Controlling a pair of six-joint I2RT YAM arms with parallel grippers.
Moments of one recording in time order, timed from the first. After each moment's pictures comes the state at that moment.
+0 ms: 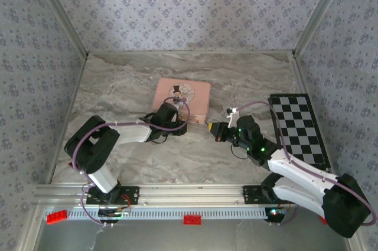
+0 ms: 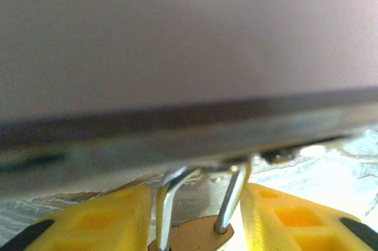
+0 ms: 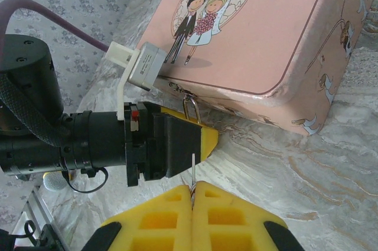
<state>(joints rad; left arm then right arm) -0.73 1.66 0.74 0.04 0.06 -0.57 0.68 0.93 0.38 0.17 -0.17 0.71</state>
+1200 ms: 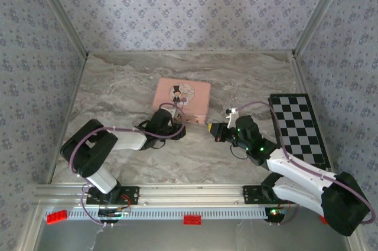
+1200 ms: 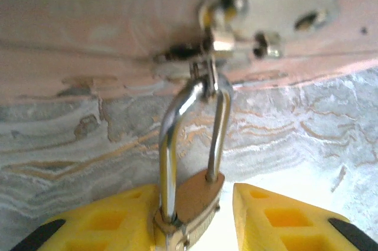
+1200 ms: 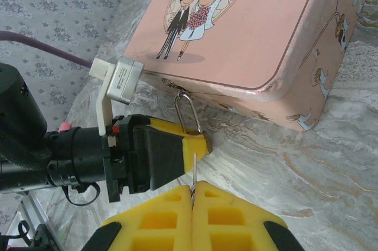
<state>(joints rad) -0.73 1.61 0.58 0.27 0.14 -0.64 0.68 0.95 0.38 0.17 -0.16 0.71</state>
